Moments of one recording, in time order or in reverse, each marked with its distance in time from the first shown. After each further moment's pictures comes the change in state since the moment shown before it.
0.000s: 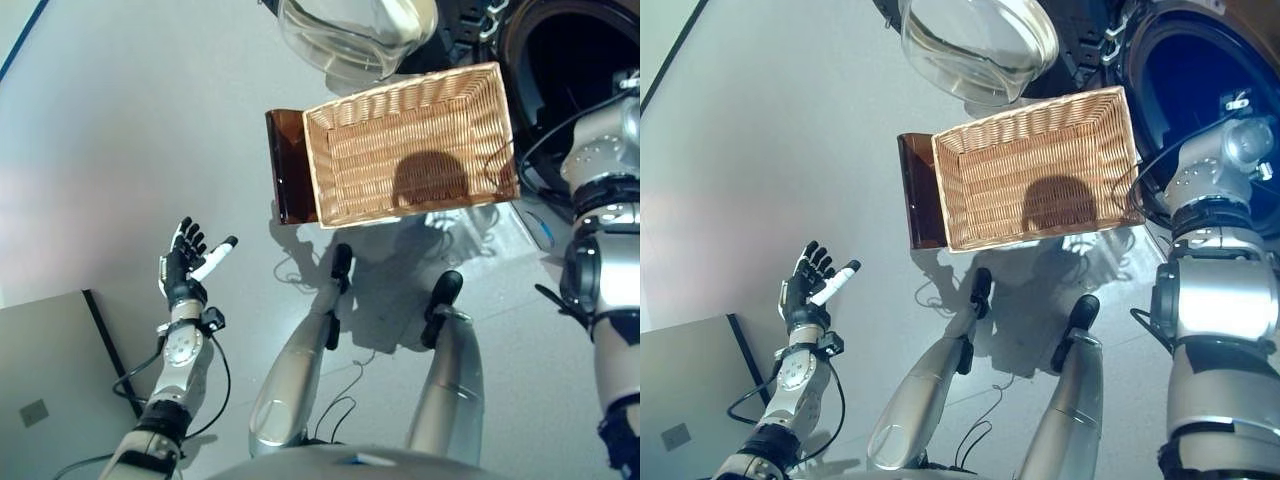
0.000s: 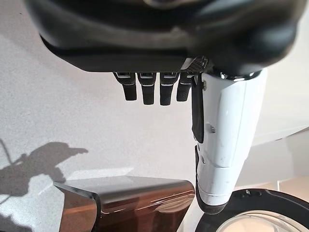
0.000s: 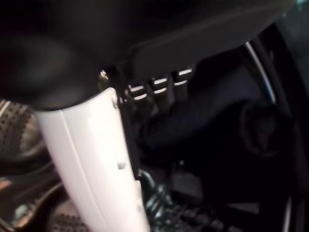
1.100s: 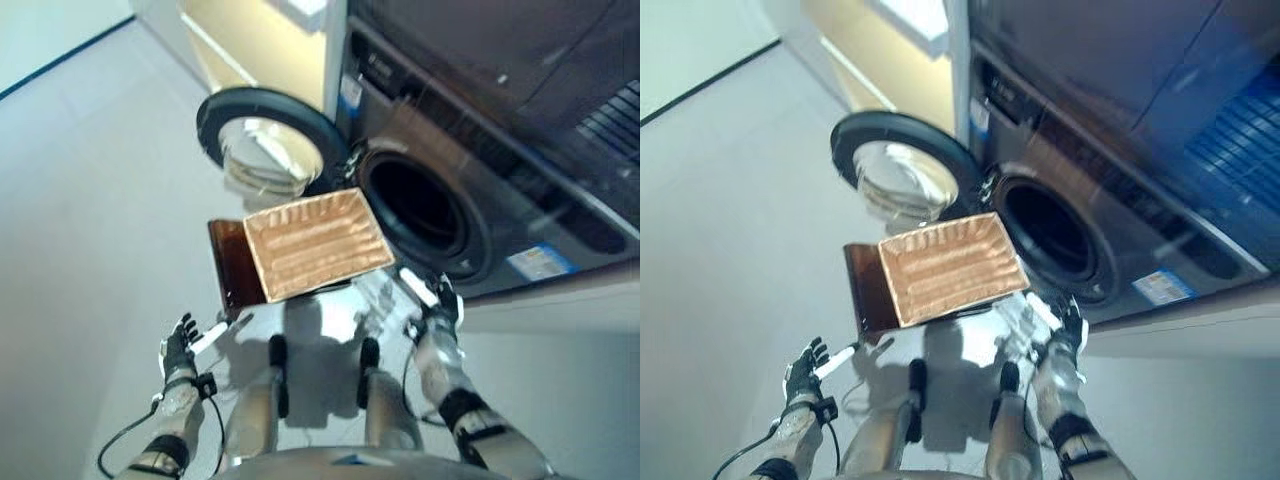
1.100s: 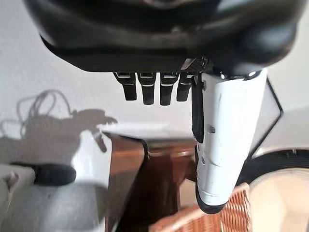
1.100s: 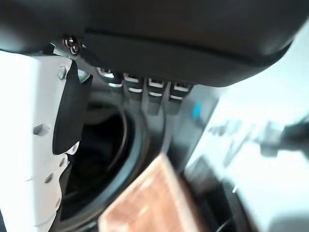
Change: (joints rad) left arm 0.015 -0.057 0.118 0.589 0.145 0.115 -0.086; right arm 1.169 0.469 0.137 -0.361 -0.317 0.069 0.294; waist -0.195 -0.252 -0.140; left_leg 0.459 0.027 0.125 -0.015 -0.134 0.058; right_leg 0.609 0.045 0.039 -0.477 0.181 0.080
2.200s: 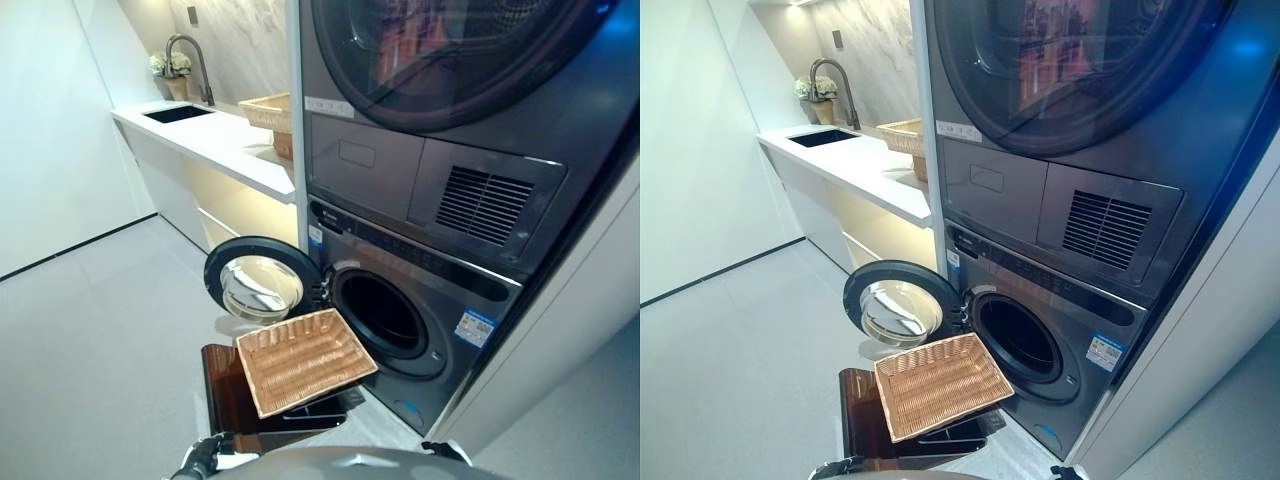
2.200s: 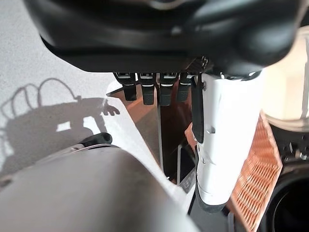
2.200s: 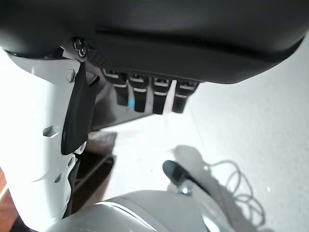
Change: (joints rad) left arm 0.163 -0.025 -0.168 0.172 0.374 0.171 -0.256; right arm 0.140 0.000 0.122 0.455 -0.718 0.219 0.180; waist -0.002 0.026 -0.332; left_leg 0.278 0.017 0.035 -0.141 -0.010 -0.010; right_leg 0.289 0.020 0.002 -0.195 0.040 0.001
